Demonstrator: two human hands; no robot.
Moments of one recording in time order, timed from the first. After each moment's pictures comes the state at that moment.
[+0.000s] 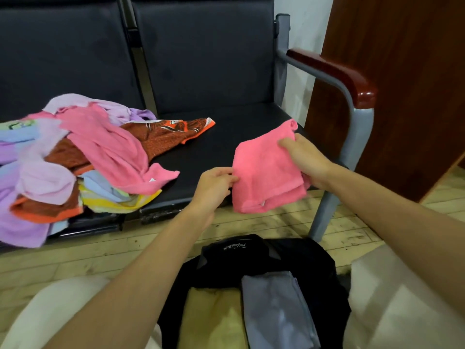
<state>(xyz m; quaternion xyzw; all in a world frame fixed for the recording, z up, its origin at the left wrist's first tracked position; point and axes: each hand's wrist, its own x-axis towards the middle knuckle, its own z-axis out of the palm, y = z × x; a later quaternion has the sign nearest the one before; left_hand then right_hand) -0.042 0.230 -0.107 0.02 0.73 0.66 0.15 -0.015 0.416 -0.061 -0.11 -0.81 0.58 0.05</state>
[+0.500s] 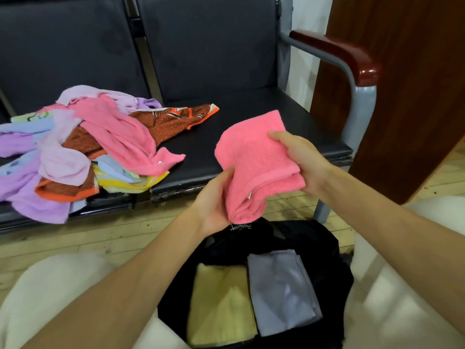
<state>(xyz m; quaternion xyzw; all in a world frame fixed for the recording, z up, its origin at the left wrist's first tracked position) 0.012 0.215 -0.116 -0.09 0.43 0.80 0.40 0.030 0.386 -0.069 -0.15 -0.62 0.77 -0.01</state>
